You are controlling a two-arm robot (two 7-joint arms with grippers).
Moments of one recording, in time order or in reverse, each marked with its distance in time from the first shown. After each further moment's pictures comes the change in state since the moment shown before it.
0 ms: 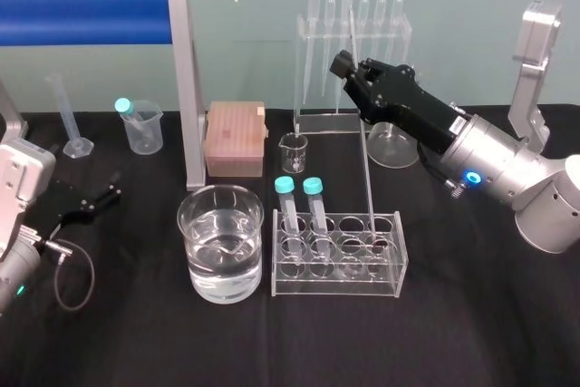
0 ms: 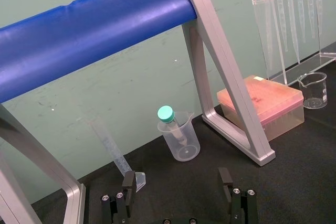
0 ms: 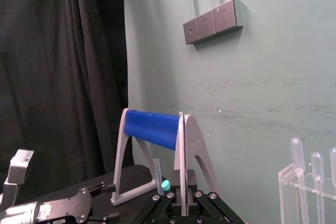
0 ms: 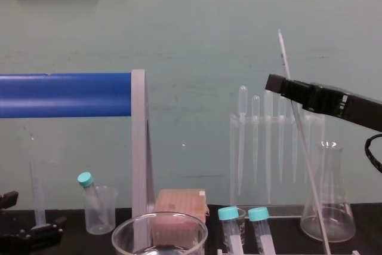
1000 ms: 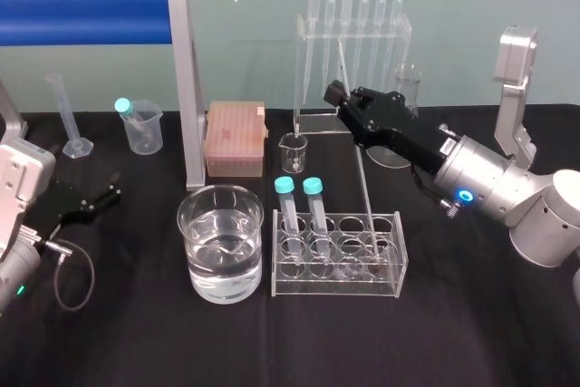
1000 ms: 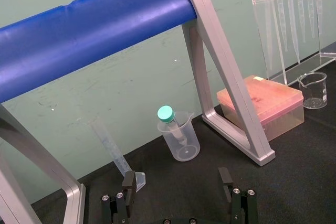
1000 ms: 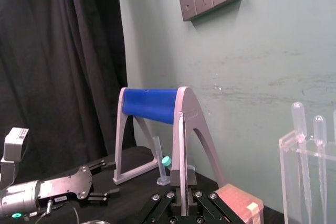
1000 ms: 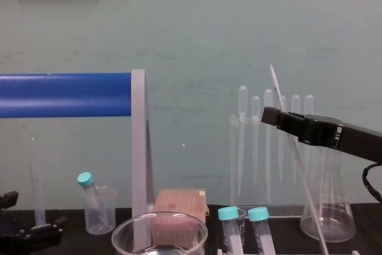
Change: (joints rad) left arm 0.000 0.000 0.000 0.000 0.000 0.000 0.000; right arm 0.002 -0.011 -0.022 0.064 -0.013 0.019 0.018
